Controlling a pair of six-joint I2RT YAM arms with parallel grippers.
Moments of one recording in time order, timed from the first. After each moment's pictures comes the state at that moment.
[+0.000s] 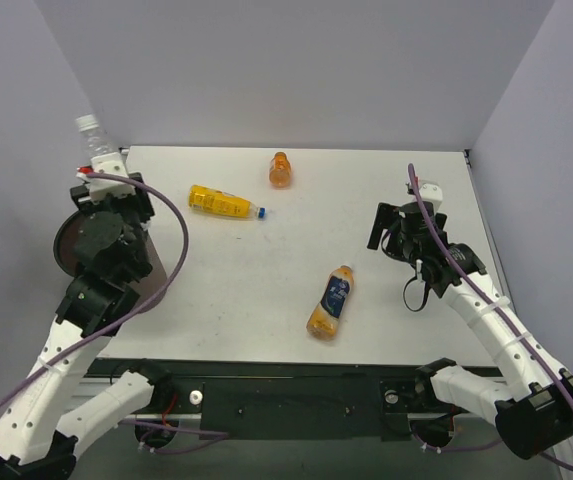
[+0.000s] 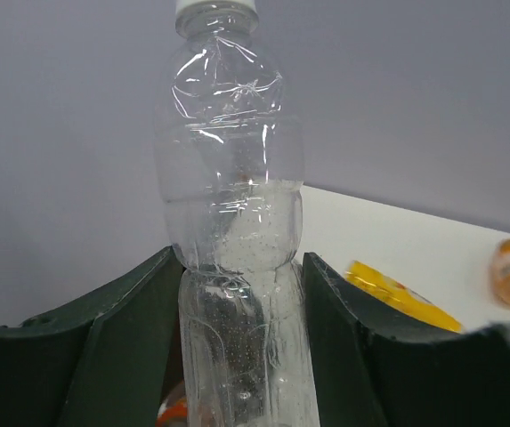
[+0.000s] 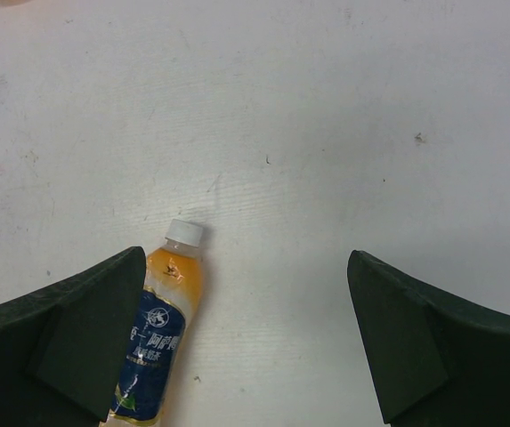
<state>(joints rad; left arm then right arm) -0.56 0.83 1.13 -0.18 -0.87 0.12 0.38 1.06 0.95 -0.56 0.34 0.39</state>
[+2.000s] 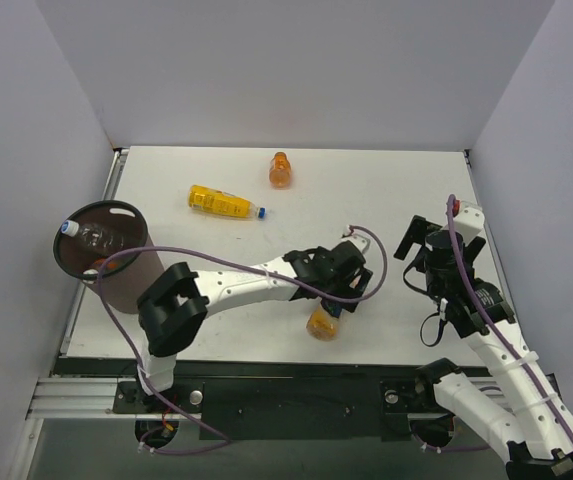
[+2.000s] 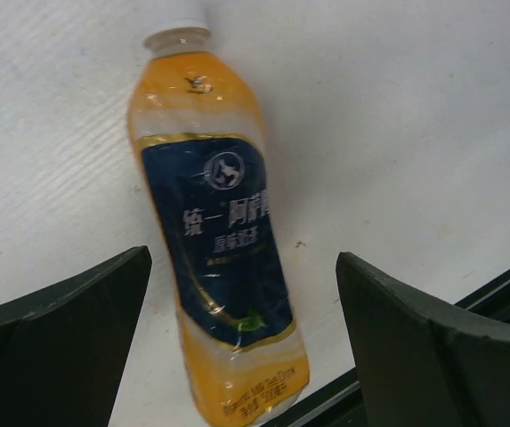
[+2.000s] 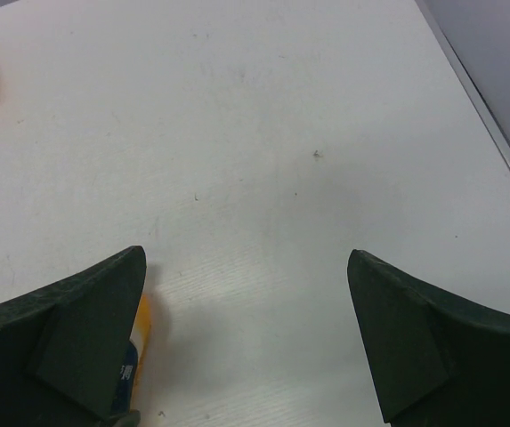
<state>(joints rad) -1.11 1.87 1.45 -0.49 -0.21 -0.51 0.37 0.78 0.82 -0.58 0.57 0.43</state>
